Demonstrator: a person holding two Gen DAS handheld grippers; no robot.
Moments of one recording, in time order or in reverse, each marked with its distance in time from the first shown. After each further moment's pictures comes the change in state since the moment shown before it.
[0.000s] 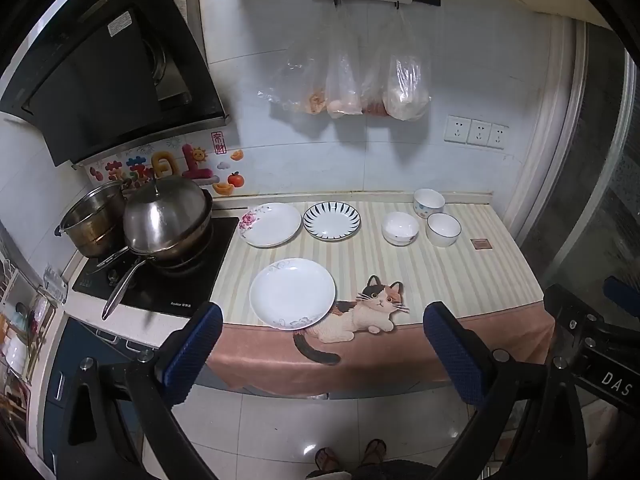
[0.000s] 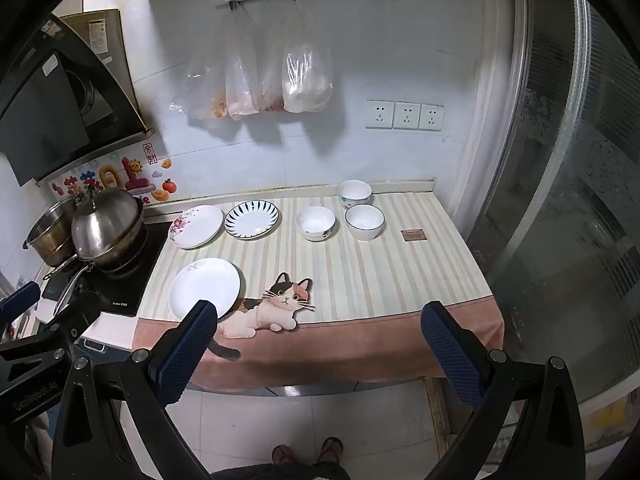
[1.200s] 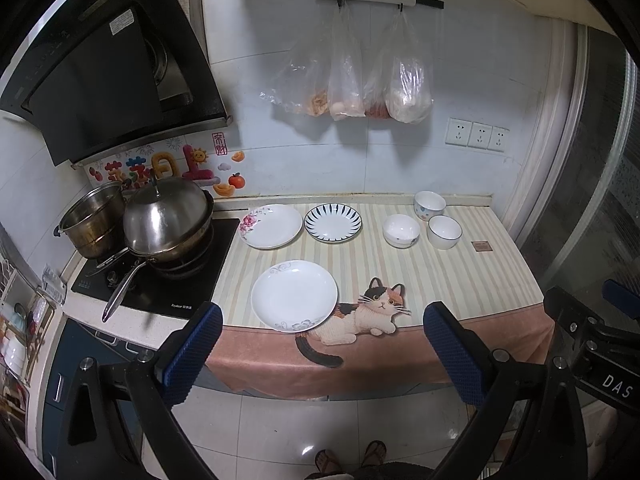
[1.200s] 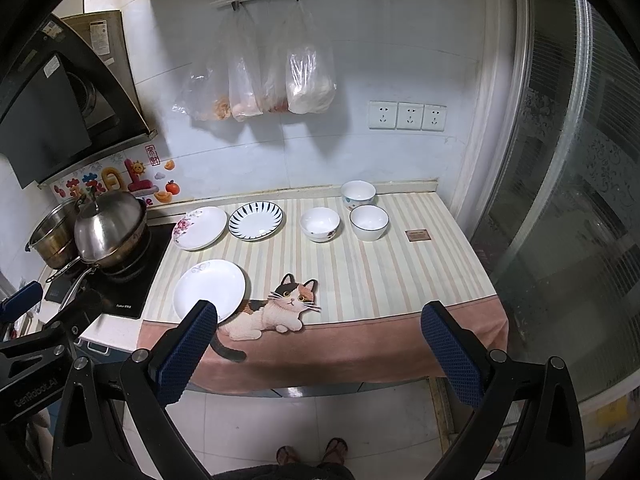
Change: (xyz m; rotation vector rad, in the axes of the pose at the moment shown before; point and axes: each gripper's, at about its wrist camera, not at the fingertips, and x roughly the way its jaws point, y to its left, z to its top) left arm 0.001 0.000 0.003 -0.008 -0.001 -0.009; right arm -0.003 0.014 0.001 -0.004 -0.001 0.000
